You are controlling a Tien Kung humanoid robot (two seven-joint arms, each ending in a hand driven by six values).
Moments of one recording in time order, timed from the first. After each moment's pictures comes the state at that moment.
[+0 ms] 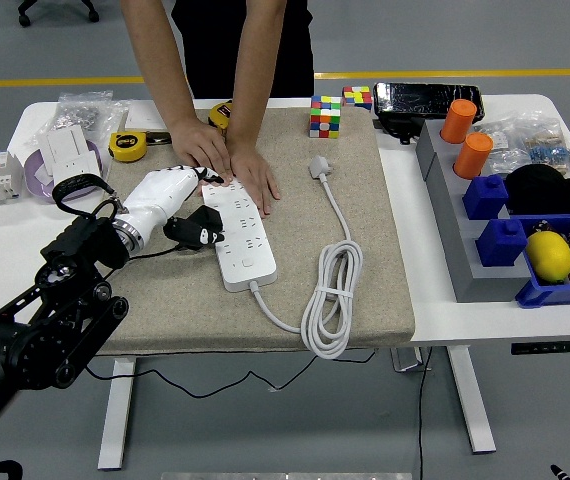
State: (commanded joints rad) left arm -0.45 0.14 -1.10 -1.13 2.18 0.05 0.05; right arm 0.11 -0.13 1.50 0.18 -1.52 0.03 -0.10
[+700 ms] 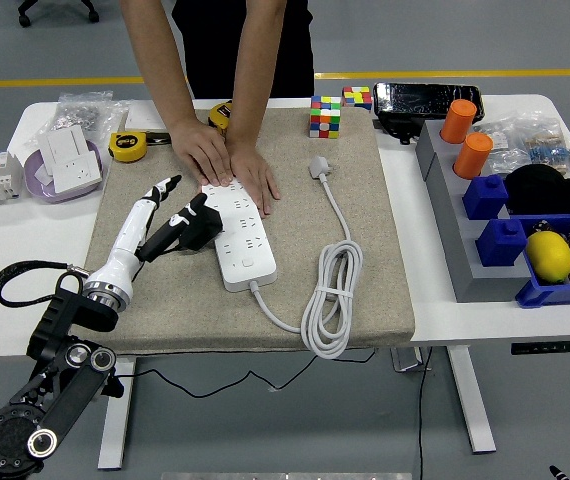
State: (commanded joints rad) left arm -0.13 0.07 -1.18 -1.36 1.67 0.23 0.09; right arm 0.10 -0.12 1.51 0.18 -1.52 0.03 -0.09
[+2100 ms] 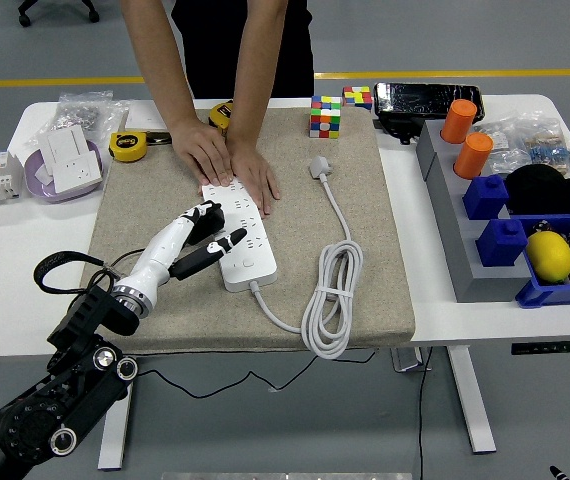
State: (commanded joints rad) left arm -0.23 0.11 -1.04 -1.26 1.85 0.19 0.11; right arm 0.11 -0.13 1.50 0.18 -1.52 0.03 -0.10
